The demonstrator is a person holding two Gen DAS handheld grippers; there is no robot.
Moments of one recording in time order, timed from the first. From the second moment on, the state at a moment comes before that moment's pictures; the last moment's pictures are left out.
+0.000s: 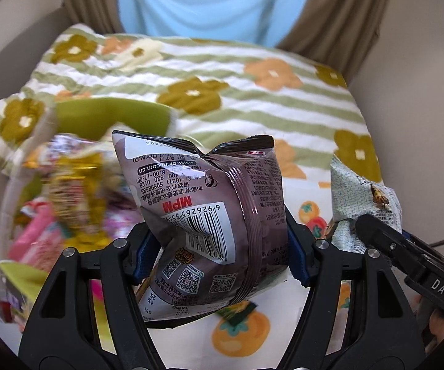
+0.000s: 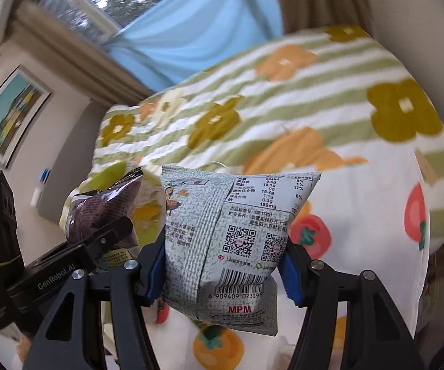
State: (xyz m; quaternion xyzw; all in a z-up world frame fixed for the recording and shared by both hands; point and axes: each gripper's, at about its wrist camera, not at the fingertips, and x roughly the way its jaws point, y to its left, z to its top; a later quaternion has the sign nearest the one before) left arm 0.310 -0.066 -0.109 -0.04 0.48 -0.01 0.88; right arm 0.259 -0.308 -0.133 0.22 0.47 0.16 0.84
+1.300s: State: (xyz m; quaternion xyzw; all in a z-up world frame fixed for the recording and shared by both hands) left arm 0.299 0.221 -0.127 0.00 0.48 -0.10 0.87; right arm 0.211 -0.032 -0.089 0.14 0.44 0.14 0.88
